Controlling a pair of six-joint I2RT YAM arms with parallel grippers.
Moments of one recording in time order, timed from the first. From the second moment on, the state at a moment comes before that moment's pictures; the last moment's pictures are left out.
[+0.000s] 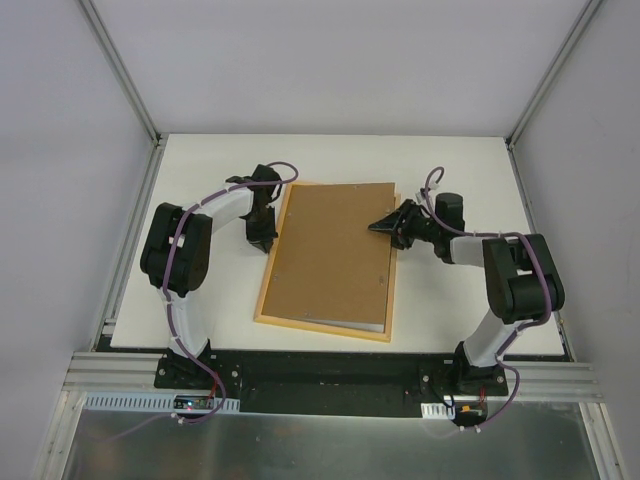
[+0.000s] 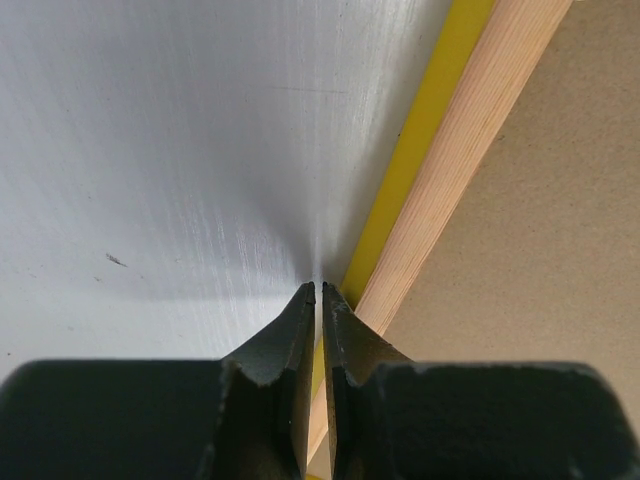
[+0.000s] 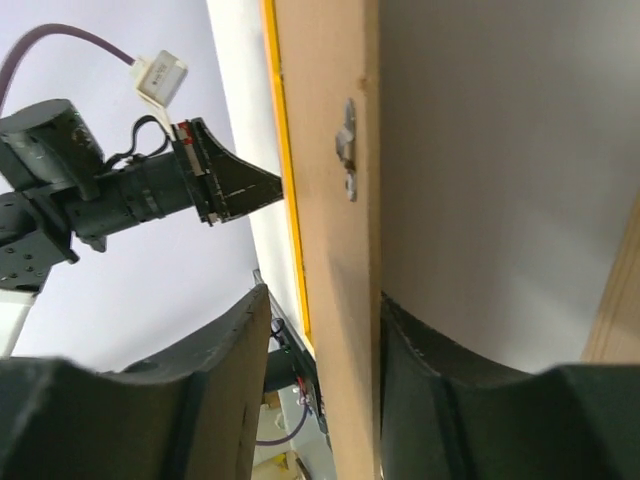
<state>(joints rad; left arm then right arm) -0.35 1.93 1.33 -0.80 0.04 -0.45 0.16 1.72 0.71 0.47 -0.81 1.07</state>
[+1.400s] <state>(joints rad) -0.36 1.67 1.16 -0.74 0.04 -0.52 0.31 1.50 0.86 -0.45 -0.20 0.50</state>
